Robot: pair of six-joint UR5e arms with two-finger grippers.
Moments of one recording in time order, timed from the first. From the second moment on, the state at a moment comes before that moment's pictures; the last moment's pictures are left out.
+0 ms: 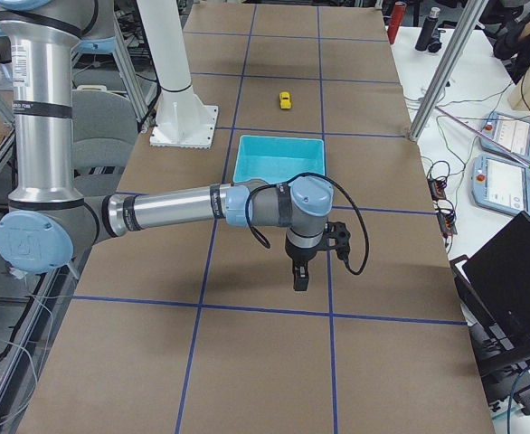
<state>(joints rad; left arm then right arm) -1.60 -1.50 -1.61 -1.71 -2.41 -0.07 1.52 -1.61 1.78 -1.71 2.30 -0.01</state>
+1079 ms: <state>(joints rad) -1.58 -1.51 -1.62 -1.70 -2.41 -0.08 1.52 -1.61 1.76 -1.70 2.31 -0.01</state>
